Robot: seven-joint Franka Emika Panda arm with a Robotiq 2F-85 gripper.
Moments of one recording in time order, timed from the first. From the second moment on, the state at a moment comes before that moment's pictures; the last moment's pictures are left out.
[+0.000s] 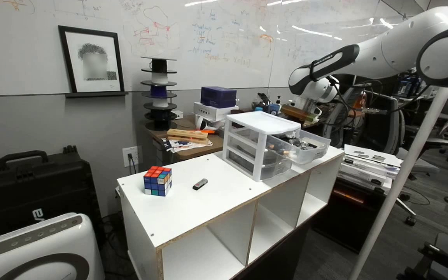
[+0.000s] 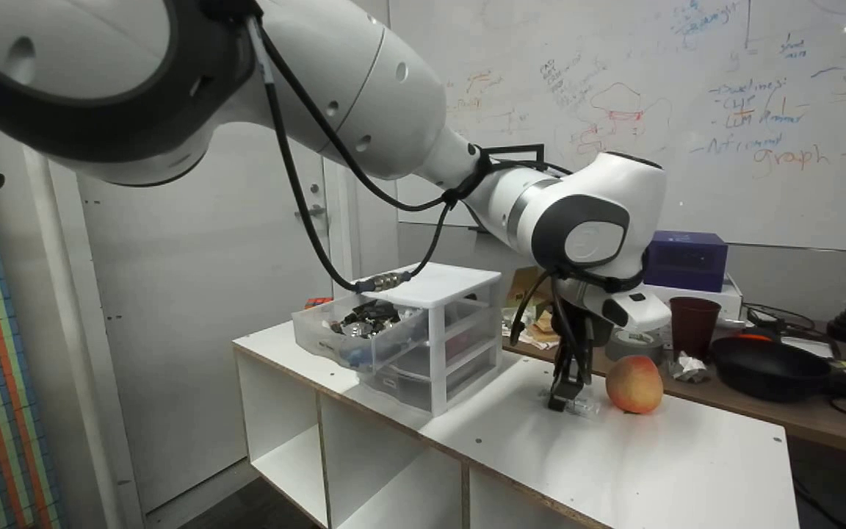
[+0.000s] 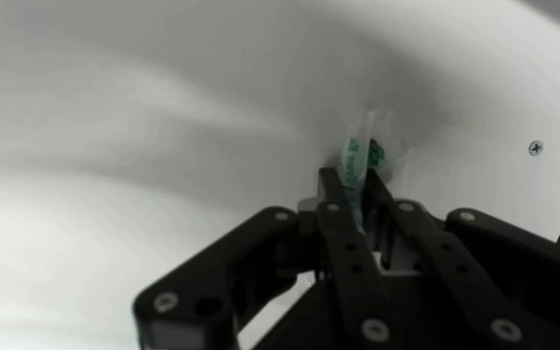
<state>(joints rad) -0.29 1.06 -0.12 -1.01 0.37 2.03 0.67</state>
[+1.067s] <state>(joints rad) -0.24 0.55 -0.11 -1.52 0.37 2.09 0.53</state>
